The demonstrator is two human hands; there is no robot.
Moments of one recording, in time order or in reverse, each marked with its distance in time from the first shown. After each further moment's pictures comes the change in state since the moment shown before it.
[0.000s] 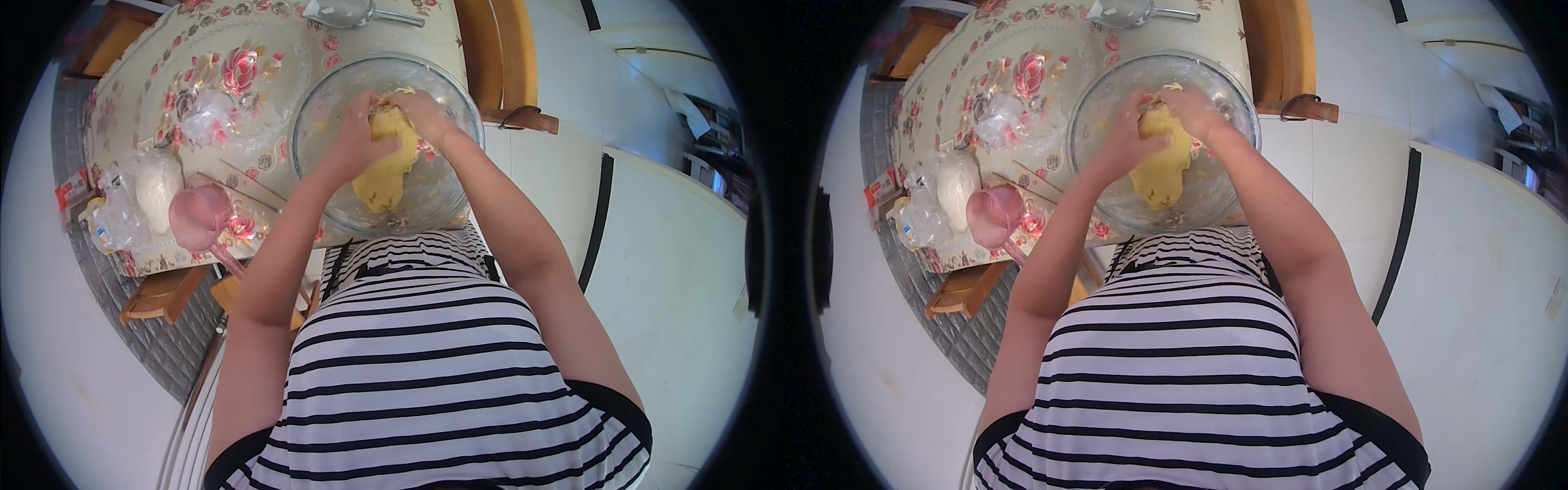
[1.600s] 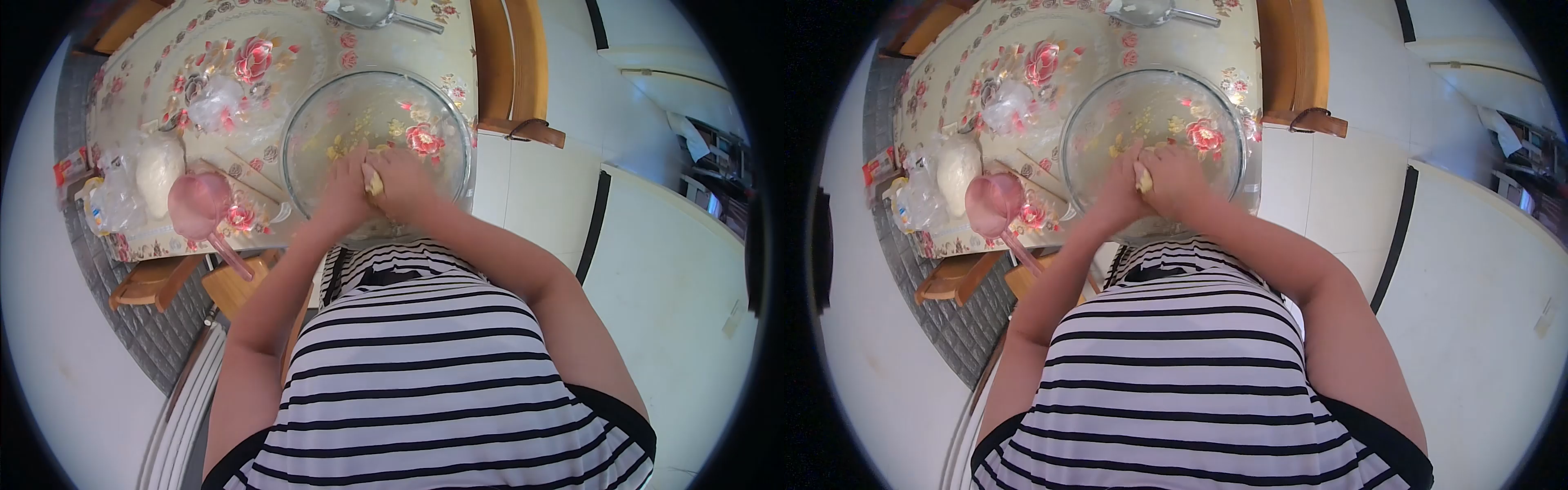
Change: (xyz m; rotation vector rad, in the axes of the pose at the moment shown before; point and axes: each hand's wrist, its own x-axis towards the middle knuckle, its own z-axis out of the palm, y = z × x) left_hand -0.091 -0.025 0.012 0.317 0.018 -0.028; right_hand -0.091 -0.017 0.084 -0.605 0.068 -0.395
